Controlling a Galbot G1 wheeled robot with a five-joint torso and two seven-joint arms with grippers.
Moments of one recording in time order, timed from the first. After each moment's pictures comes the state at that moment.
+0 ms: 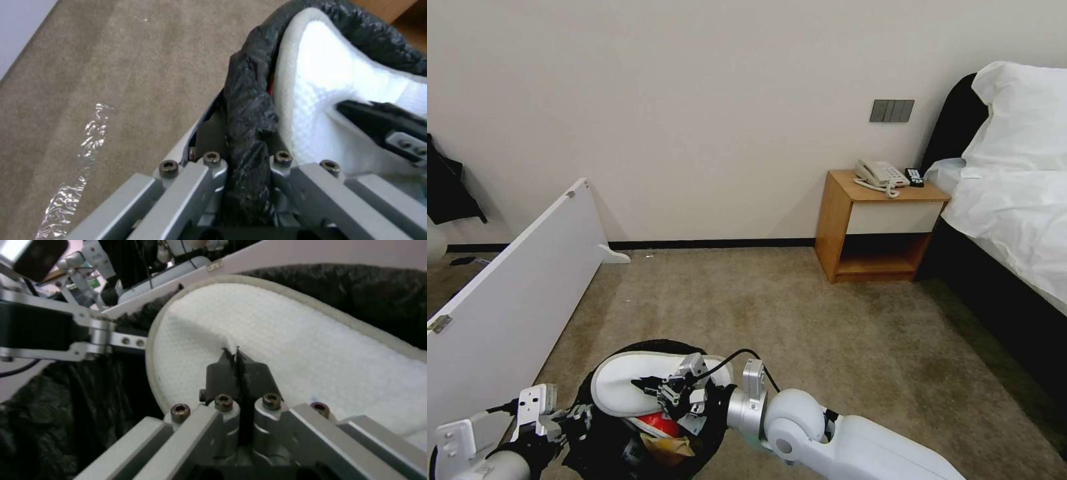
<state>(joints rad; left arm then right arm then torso) 1.81 -1.06 -0.94 -2.50 -1.20 0.74 -0.47 -0.60 1.09 -0.60 1.77 0.96 -0.13 -0.19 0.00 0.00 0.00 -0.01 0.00</state>
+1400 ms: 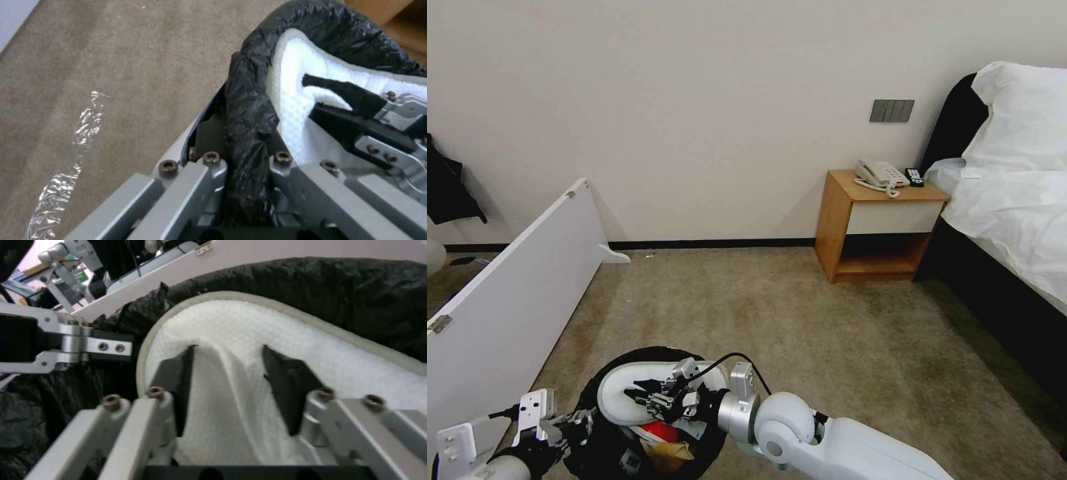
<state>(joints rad) 1.83 -1.06 -0.94 -2.50 -1.23 0.74 -0.49 -0.59 1.12 -0.63 1.76 1.00 -0.19 -0.11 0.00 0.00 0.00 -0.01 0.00</state>
